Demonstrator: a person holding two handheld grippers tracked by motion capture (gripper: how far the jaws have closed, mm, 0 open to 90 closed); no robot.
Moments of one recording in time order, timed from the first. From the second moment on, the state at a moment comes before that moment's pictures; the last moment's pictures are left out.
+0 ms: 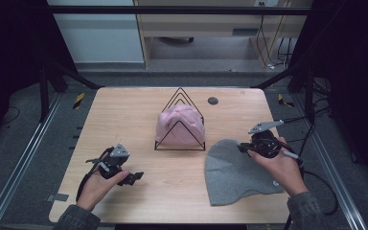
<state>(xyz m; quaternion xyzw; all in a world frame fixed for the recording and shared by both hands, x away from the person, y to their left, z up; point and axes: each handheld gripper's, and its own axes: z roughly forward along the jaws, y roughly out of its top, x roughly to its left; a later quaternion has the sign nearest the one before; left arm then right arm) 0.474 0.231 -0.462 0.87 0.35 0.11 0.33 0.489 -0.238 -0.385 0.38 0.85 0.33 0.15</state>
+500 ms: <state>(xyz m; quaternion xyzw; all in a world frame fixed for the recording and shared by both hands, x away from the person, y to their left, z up) 0.471 0.222 -0.462 0.87 0.33 0.08 0.35 0.475 -0.197 -0.333 0.31 0.86 0.37 0.15</state>
